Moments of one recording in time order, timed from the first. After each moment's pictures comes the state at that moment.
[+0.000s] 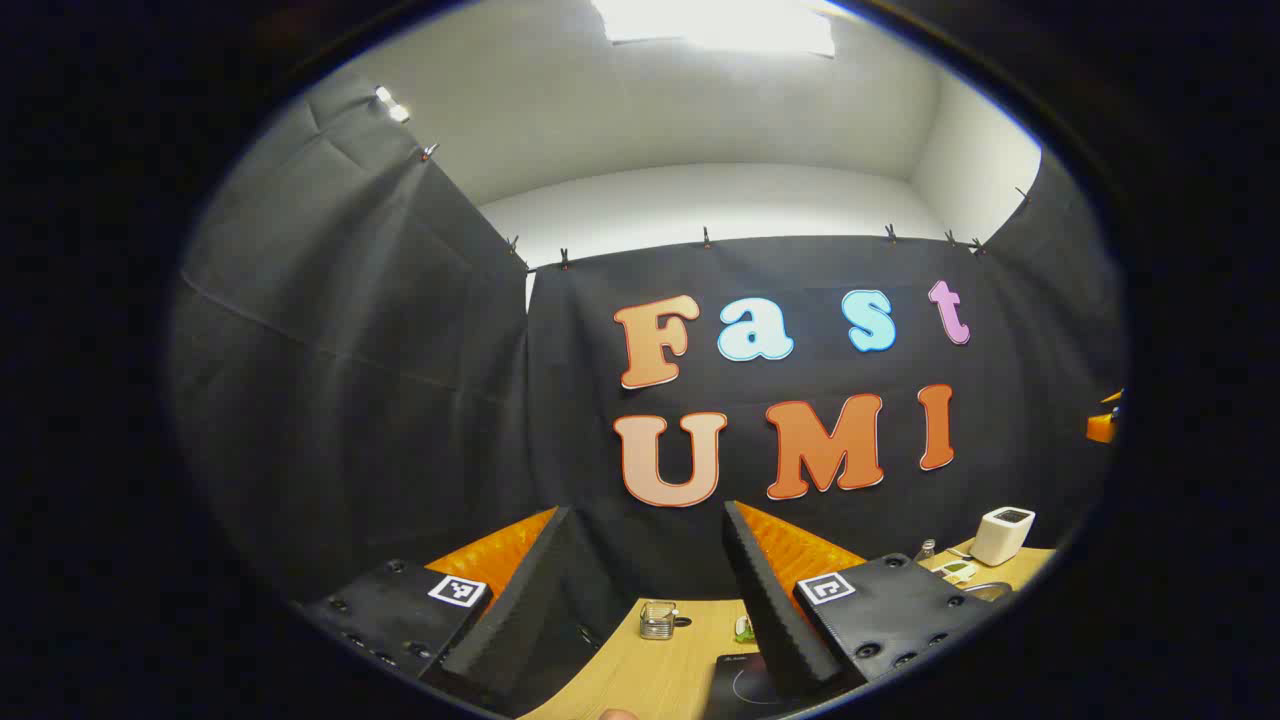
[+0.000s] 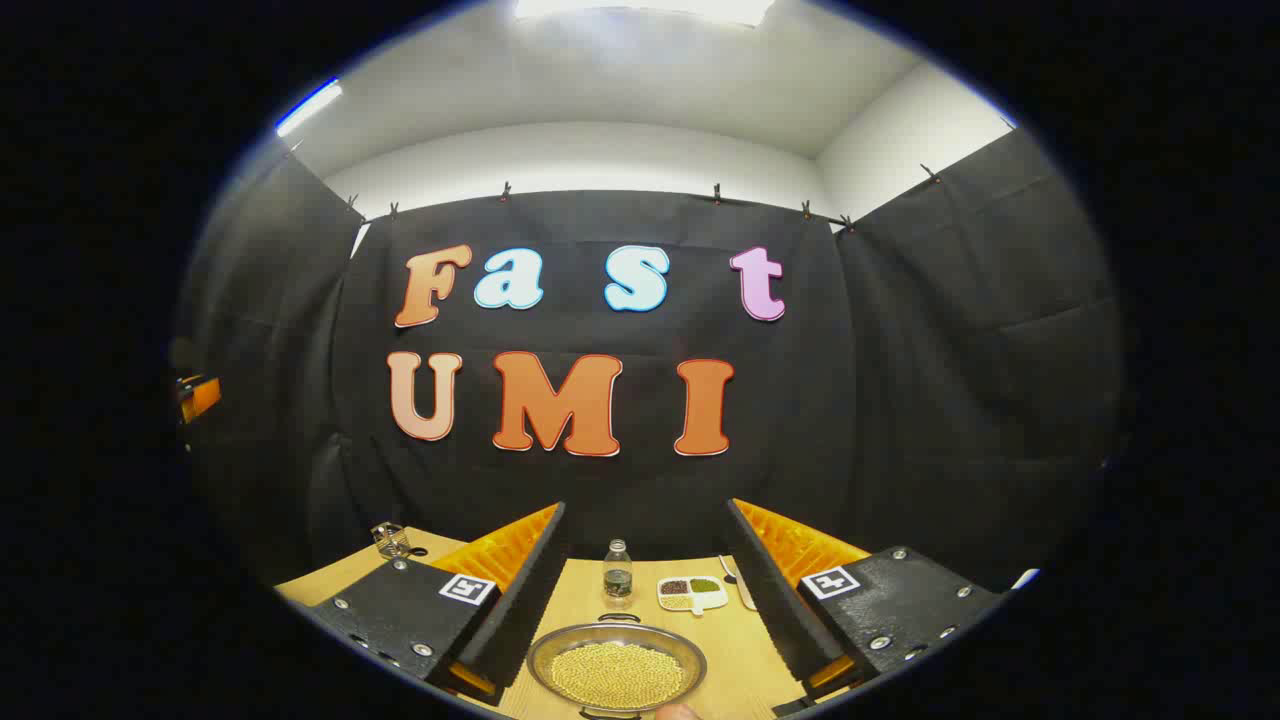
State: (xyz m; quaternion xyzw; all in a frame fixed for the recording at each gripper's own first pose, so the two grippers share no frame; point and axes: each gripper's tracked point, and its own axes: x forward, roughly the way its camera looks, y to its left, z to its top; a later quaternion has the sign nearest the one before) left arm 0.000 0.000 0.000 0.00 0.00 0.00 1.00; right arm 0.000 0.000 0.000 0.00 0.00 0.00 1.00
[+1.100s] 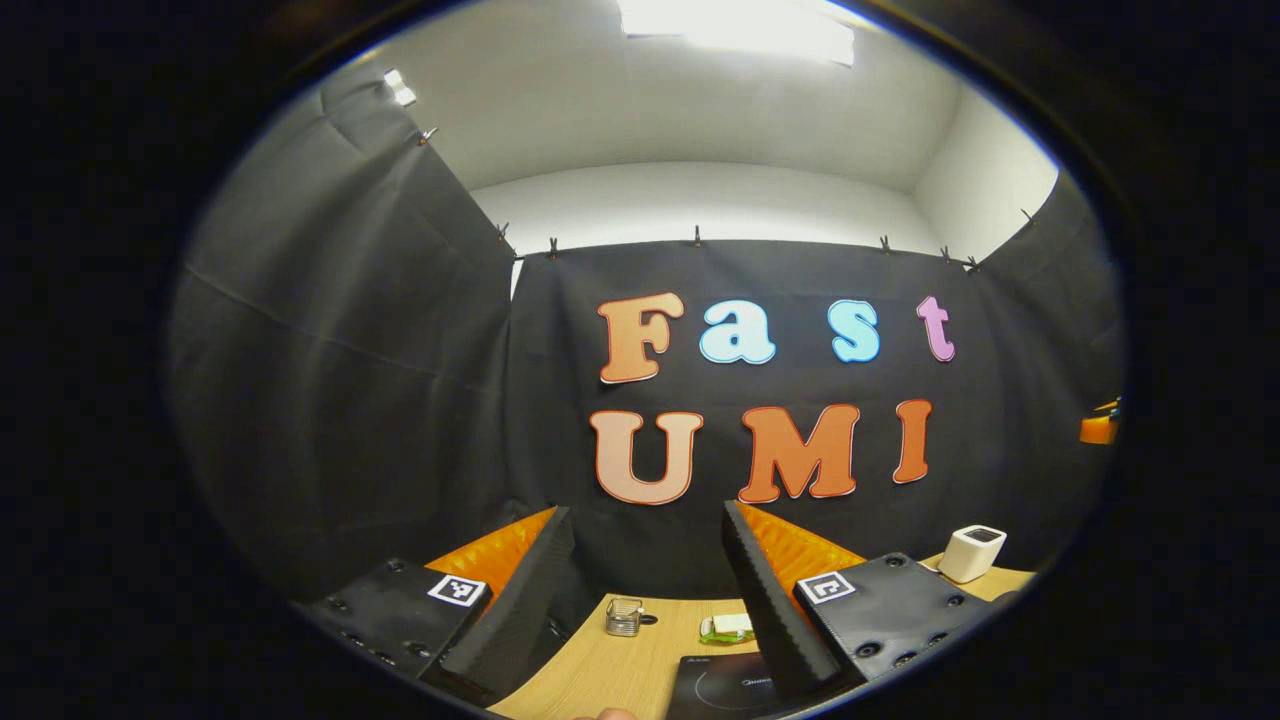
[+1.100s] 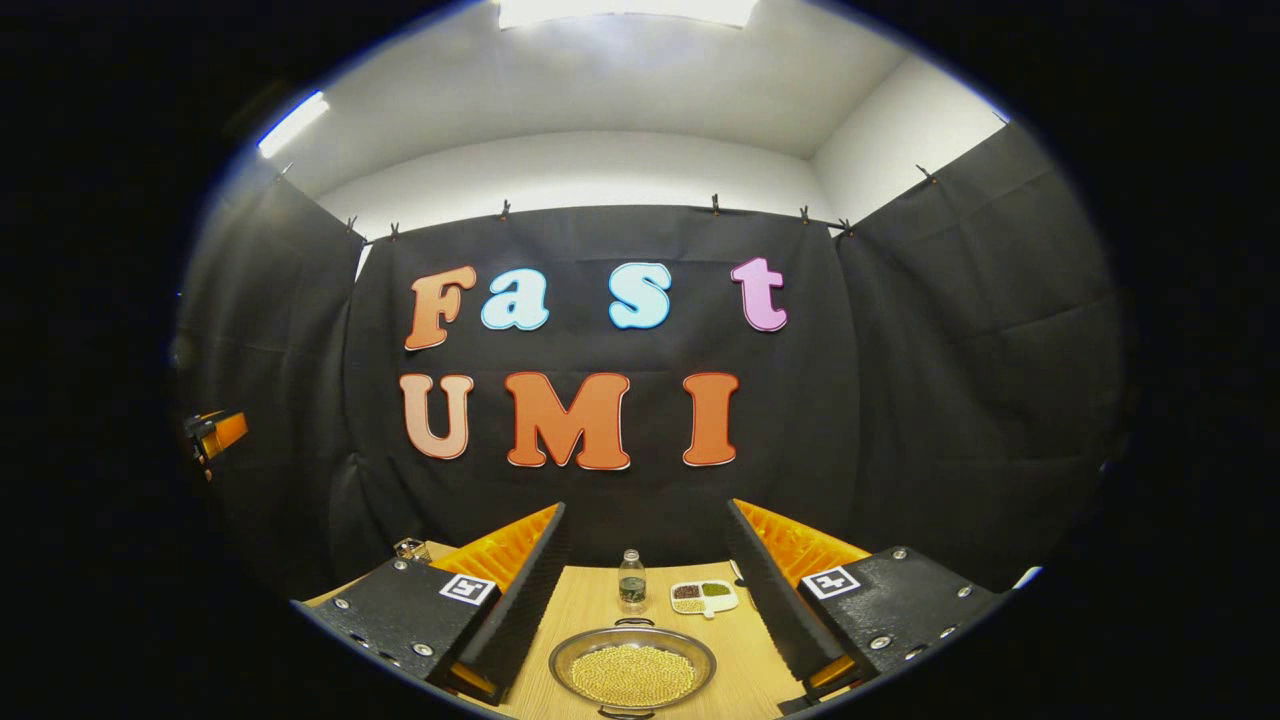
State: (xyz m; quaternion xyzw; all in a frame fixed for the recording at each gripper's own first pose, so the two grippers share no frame) left arm 0.001 -0.019 0.015 -0.03 0.00 -0.02 1.00; right arm -0.025 -0.011 0.039 0.02 -0.01 0.00 1.00
